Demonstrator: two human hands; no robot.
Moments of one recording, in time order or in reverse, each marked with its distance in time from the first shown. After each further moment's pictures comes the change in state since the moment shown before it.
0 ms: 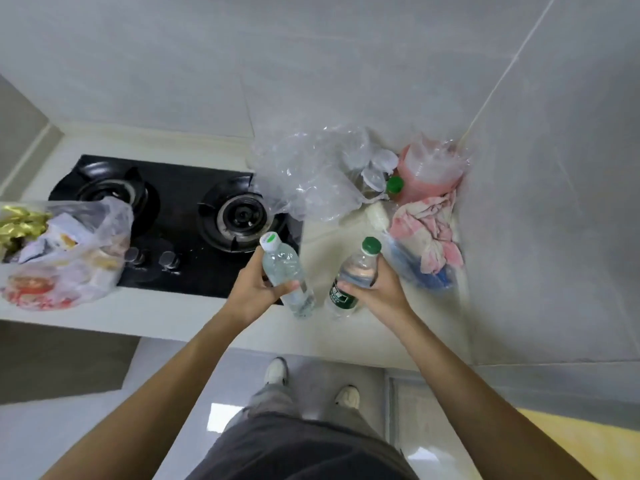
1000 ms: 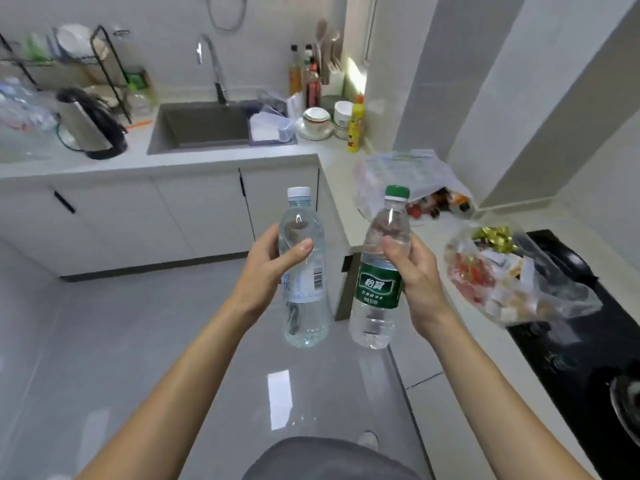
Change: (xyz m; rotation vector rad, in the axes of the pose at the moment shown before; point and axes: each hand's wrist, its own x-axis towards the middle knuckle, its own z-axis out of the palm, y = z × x) left_hand -0.602 -0.077 -0.377 -0.319 1.271 0.118; right_hand -0.347 -0.299 0.574 0.189 -1.133 -0.386
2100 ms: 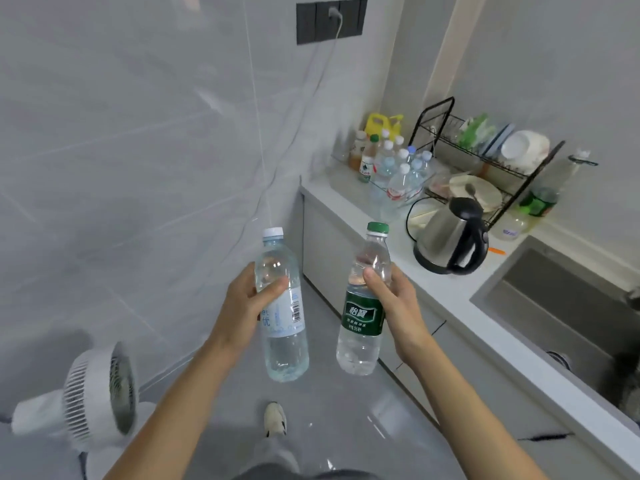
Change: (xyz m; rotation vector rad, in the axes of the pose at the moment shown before) left_hand 0.108 -0.043 -0.654 -0.064 1.230 -0.101; right_hand 0.355 0.087 0.794 -0.059 -1.113 0.176
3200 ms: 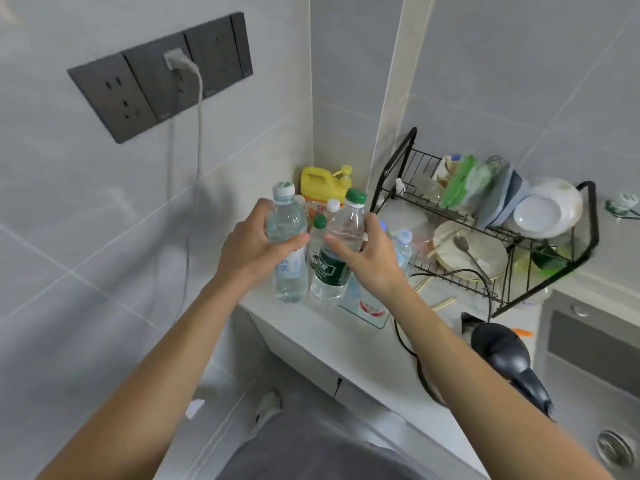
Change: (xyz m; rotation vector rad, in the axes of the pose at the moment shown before) left_hand 0.612 0.078 0.168 0.701 -0.198 0.207; right_hand 0.551 -0.060 -0.082 -0.364 0.299 -0.100
